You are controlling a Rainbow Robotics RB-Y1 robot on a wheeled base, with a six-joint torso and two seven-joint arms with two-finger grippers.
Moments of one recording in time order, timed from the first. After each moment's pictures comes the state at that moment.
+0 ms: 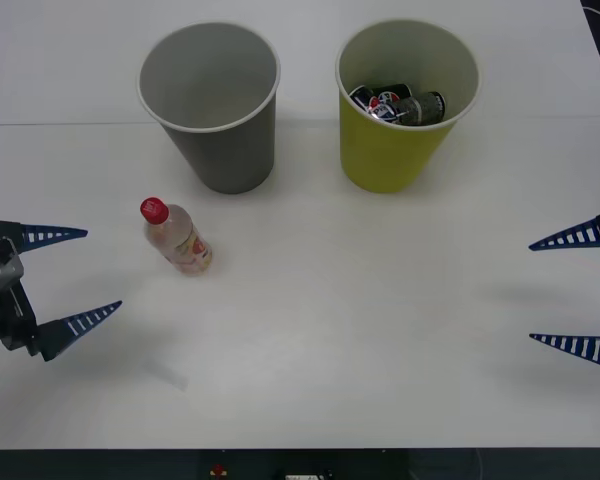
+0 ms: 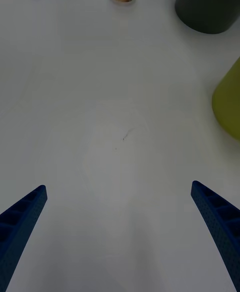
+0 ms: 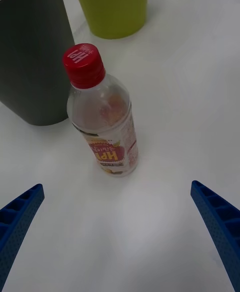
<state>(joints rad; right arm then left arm) 0.26 -1.13 -0.26 -2.01 1.31 -1.13 -0.09 0.35 1.01 0.11 -1.93 -1.15 -0.71 -0.01</state>
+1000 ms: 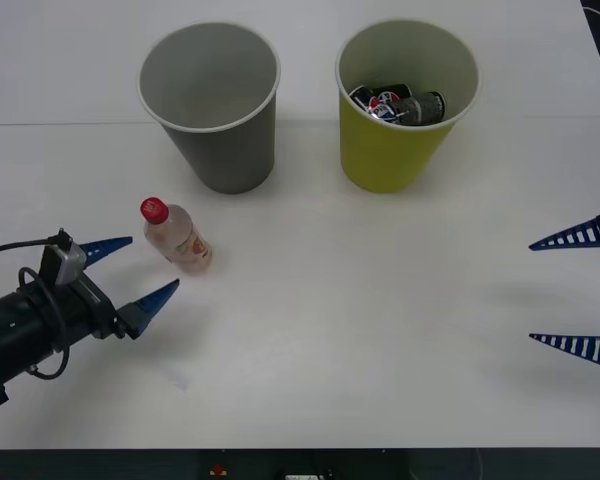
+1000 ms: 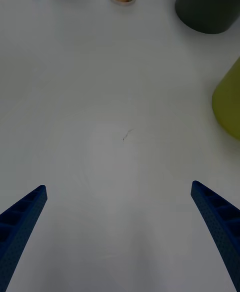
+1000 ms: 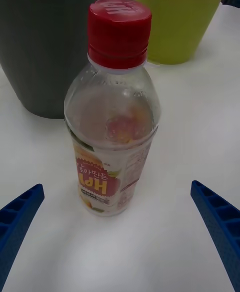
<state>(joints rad) 0.26 -1.13 -0.26 -2.01 1.31 -1.13 -0.09 0.18 0.83 -0.17 -1.76 -0.99 -0.47 -0.02</state>
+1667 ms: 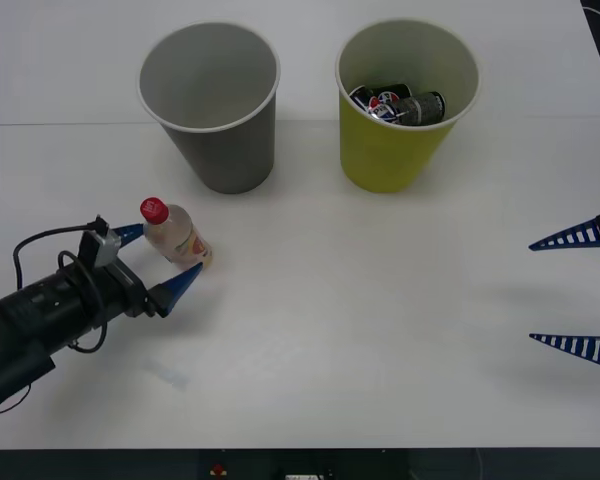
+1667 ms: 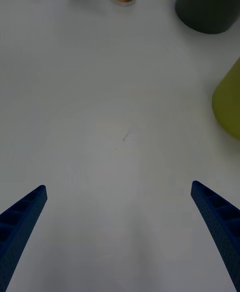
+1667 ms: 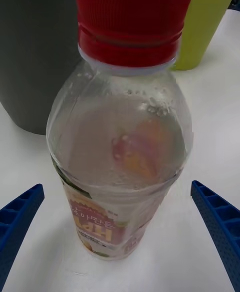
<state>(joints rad) 0.26 -1.13 -0.26 -2.01 1.31 -1.13 -0.09 0.01 0.71 -0.22 -1.56 -0.98 -0.52 -0.12</state>
